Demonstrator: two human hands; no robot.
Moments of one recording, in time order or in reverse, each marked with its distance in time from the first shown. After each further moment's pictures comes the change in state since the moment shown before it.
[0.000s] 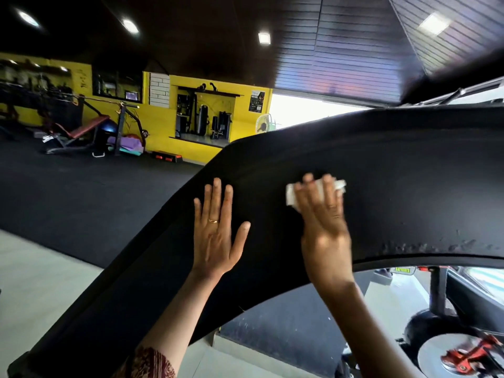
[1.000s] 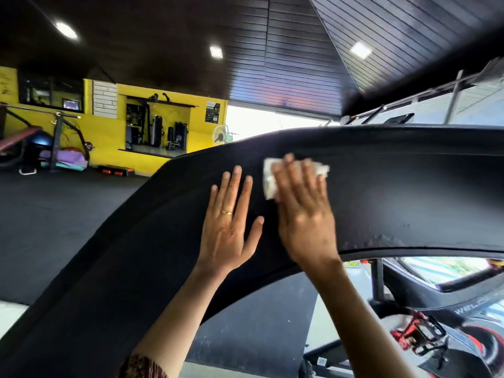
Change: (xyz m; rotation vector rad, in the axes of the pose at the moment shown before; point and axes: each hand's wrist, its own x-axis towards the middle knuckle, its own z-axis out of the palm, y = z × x) left_hand 0.051 0.102 0.017 -0.172 0.052 0.225; right_hand 0.028 0.059 -0.040 -0.224 0.003 -0.005
